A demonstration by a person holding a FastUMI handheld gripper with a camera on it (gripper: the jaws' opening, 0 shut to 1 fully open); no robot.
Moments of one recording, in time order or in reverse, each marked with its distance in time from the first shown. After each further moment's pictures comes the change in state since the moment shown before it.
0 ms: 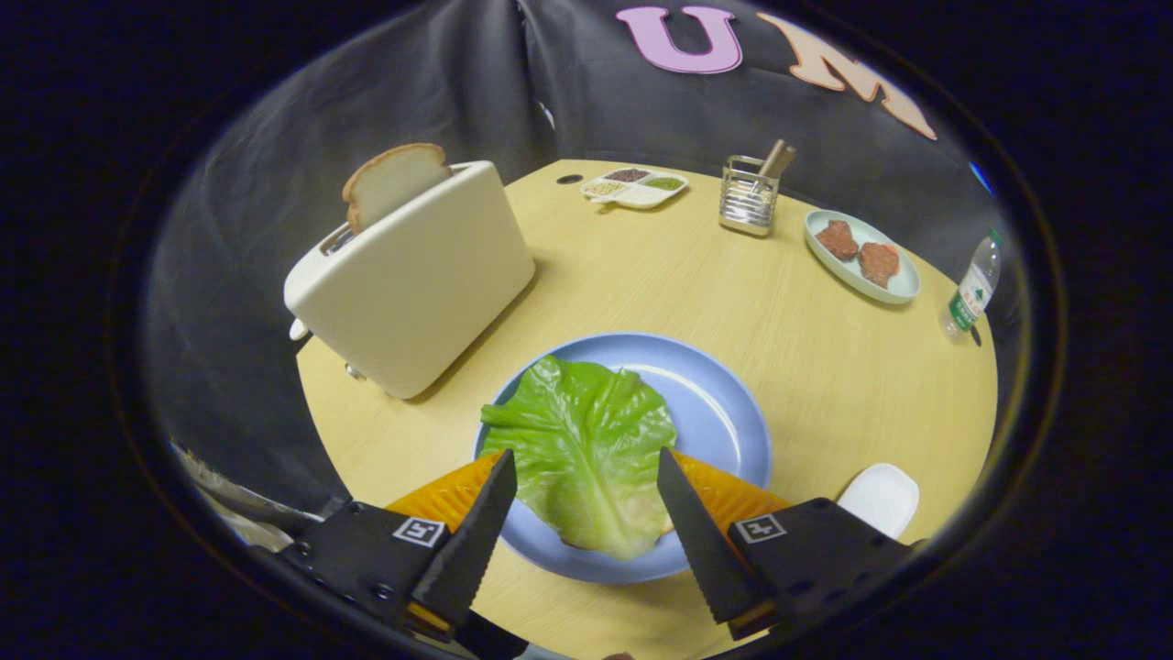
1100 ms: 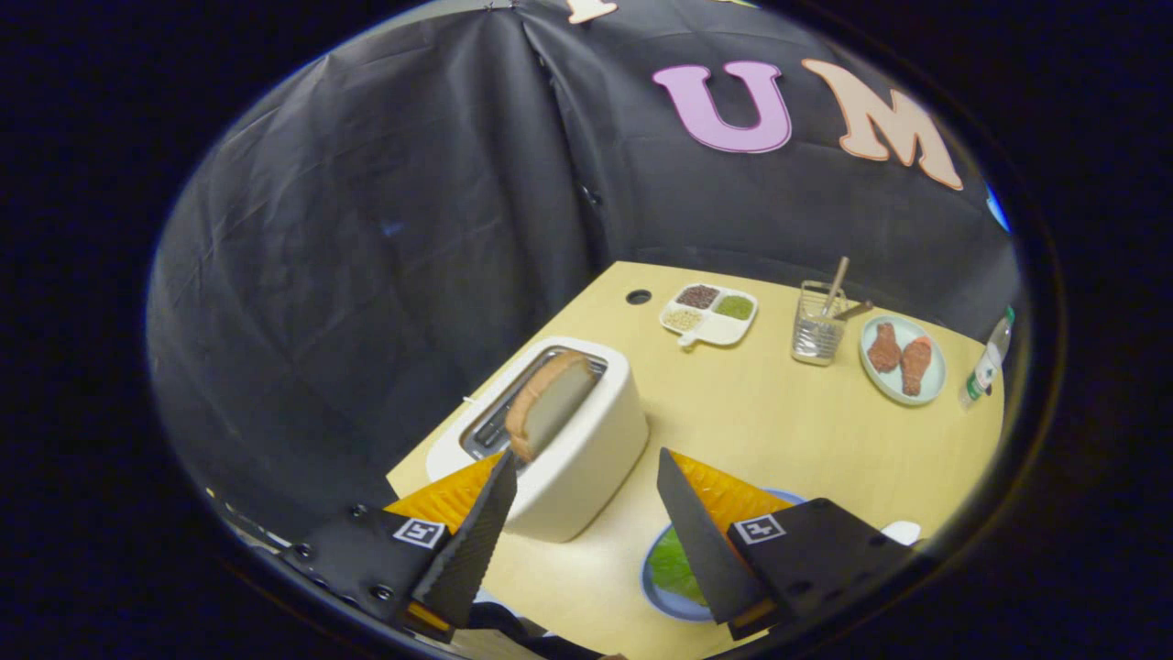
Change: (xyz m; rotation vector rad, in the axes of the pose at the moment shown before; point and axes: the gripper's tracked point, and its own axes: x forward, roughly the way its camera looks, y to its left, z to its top) arm -0.039 0.132 0.171 0.070 -0.215 0.118
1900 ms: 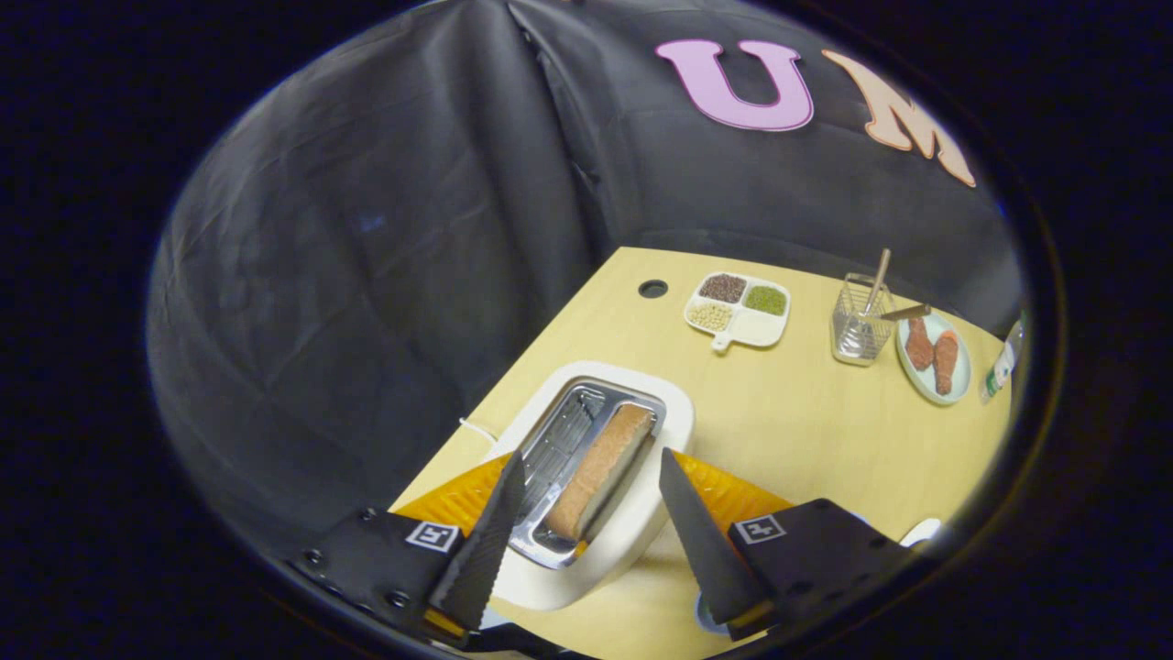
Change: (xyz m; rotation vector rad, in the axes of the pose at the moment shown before) arm 0.084 0.032 0.013 0.052 0.089 -0.065
